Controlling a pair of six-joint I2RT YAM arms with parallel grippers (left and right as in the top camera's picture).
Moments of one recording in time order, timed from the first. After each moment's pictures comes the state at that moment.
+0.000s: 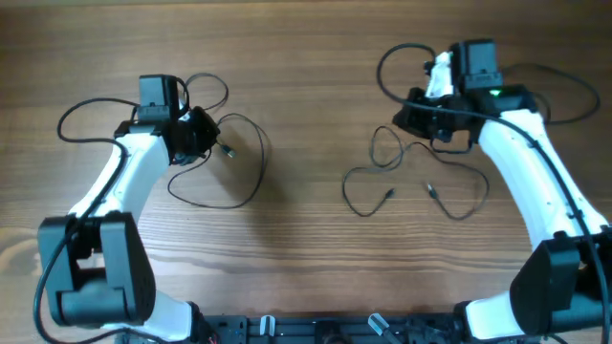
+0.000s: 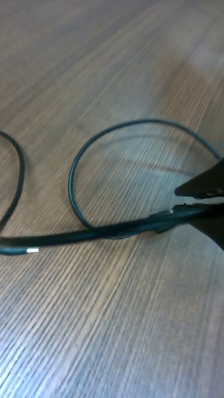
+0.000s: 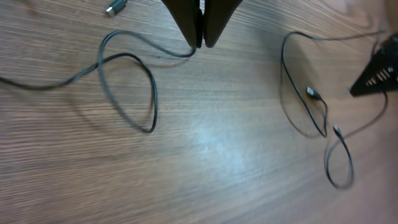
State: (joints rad) left arm 0.04 1.70 1.05 -0.49 0.23 -0.63; right arm 0.14 1.64 1.30 -0.79 -0.39 0.41
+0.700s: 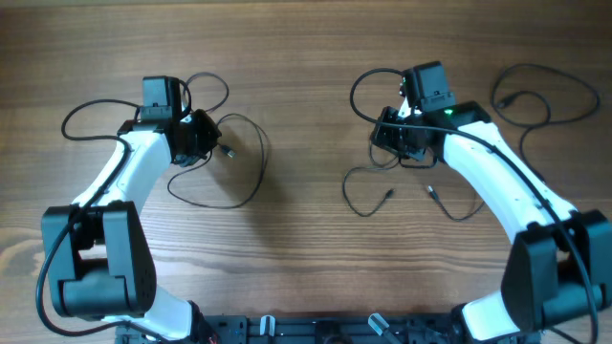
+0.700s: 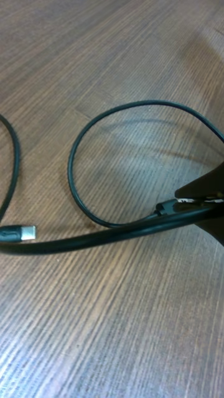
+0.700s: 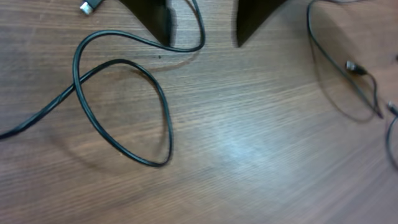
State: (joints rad) left arm 0.04 1.74 1.05 -0.48 0.23 -0.62; right arm 0.27 1.69 1.17 -0.65 -0.23 0.66
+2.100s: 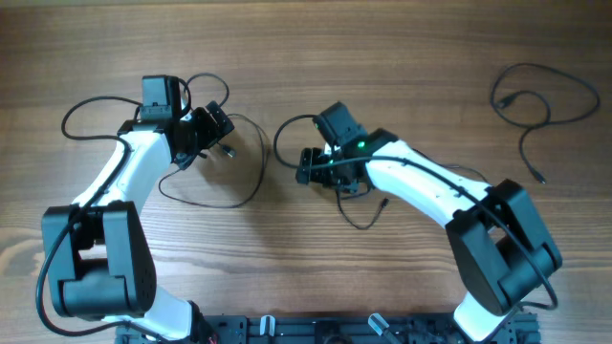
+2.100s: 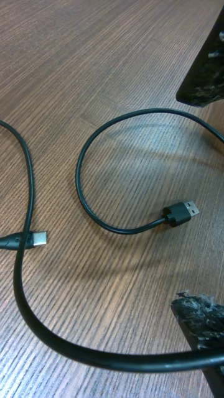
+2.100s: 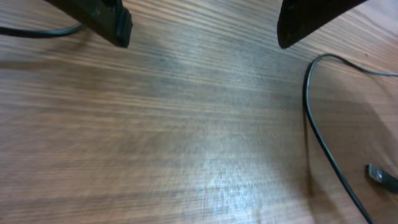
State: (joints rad) left arm 0.04 1.74 1.05 -0.45 0.23 -0.60; right arm 0.61 1.85 1.17 -0.55 -0.27 0.74
